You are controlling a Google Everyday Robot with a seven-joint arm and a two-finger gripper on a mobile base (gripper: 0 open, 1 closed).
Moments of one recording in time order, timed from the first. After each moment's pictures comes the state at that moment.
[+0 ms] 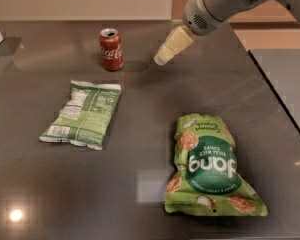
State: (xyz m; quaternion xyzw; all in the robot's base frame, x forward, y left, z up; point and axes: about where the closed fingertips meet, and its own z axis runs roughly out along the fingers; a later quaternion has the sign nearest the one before) arm 0.660 -0.067 0.966 -0.51 0.77 0.07 0.37
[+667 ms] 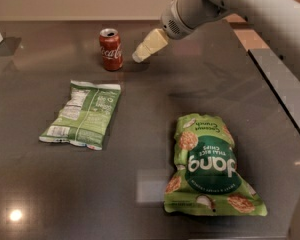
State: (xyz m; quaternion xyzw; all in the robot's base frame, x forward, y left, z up) arm 0.708 -0.014 0.940 -0.48 0.77 0.12 0.40
